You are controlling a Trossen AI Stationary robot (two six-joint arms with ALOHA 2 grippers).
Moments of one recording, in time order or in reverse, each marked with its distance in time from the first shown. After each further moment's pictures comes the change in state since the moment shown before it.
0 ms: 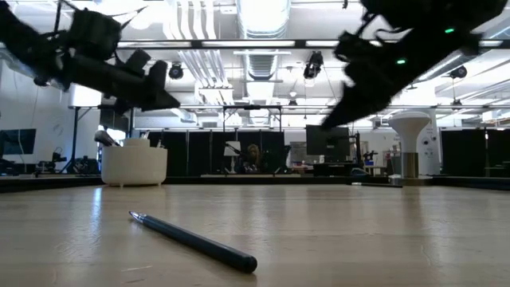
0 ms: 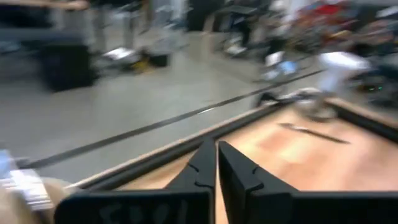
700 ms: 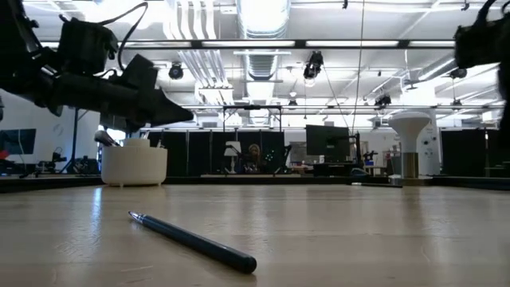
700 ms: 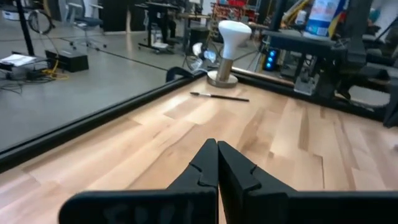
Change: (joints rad) left arm -0.307 0.341 -0.144 0.522 0.034 0.025; right arm 0.582 -0.083 0.101 -0.940 -0.055 1.255
